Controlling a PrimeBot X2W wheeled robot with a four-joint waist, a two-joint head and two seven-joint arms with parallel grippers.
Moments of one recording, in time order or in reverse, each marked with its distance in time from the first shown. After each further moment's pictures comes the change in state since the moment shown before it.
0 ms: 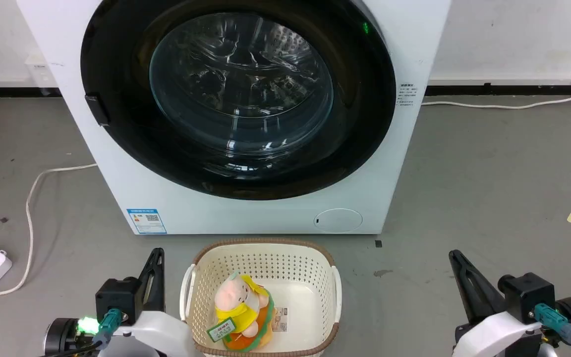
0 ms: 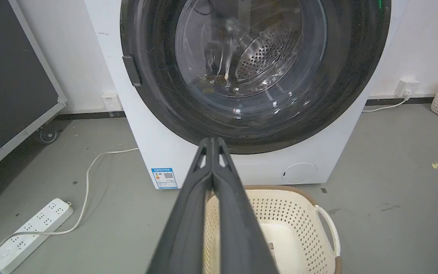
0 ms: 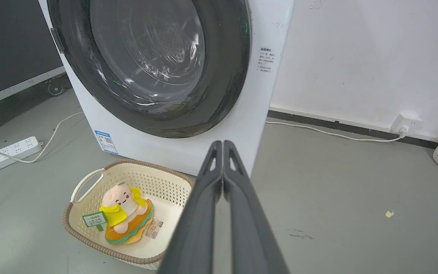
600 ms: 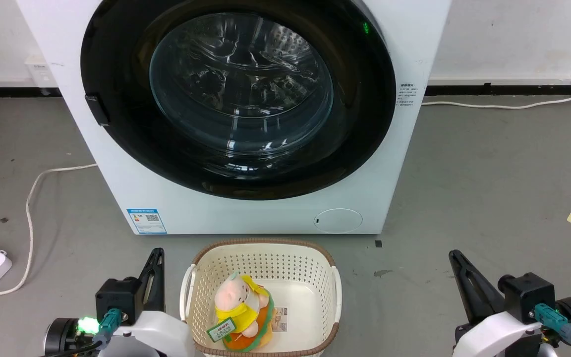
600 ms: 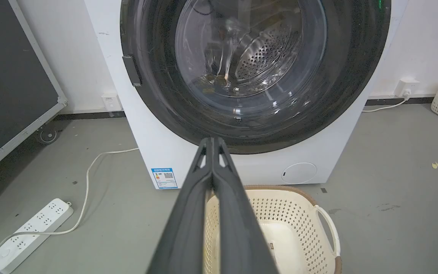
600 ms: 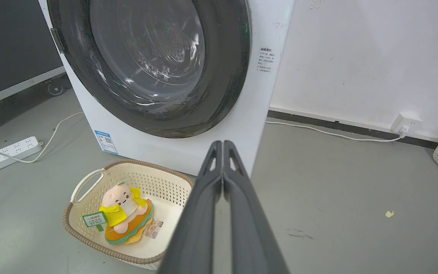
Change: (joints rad) left arm 0.000 0.000 0.000 0.000 0.000 0.000 0.000; right arm 0.000 0.000 0.000 0.000 0.000 0.000 0.000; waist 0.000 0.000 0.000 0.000
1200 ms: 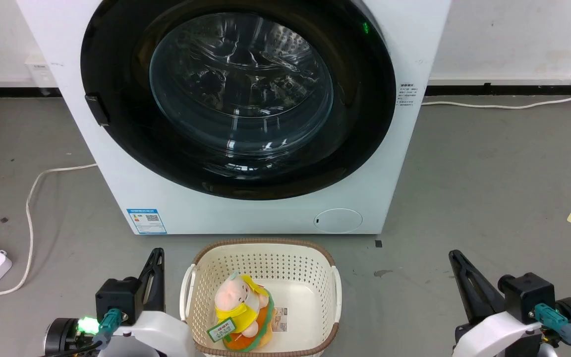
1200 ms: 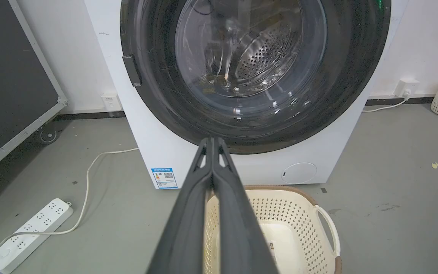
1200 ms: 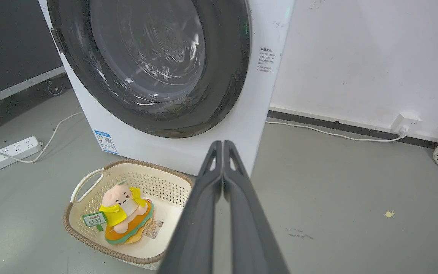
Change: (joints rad) left arm 0.000 0.000 0.000 0.000 0.000 0.000 0.000; right arm 0.000 0.000 0.000 0.000 0.000 0.000 0.000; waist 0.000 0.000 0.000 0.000
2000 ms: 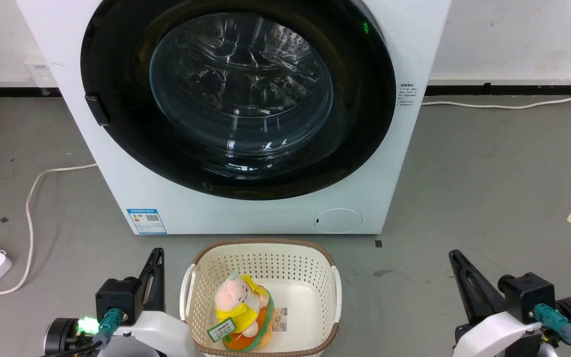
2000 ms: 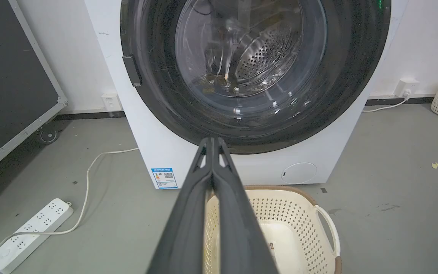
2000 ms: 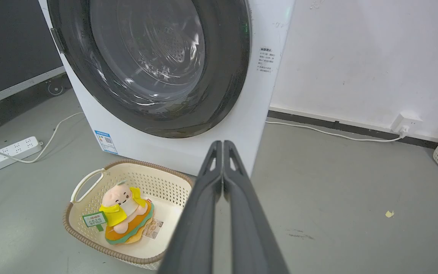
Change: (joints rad) left arm 0.000 0.000 0.000 0.000 0.000 0.000 0.000; right arm 0.000 0.000 0.000 0.000 0.000 0.000 0.000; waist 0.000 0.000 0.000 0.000
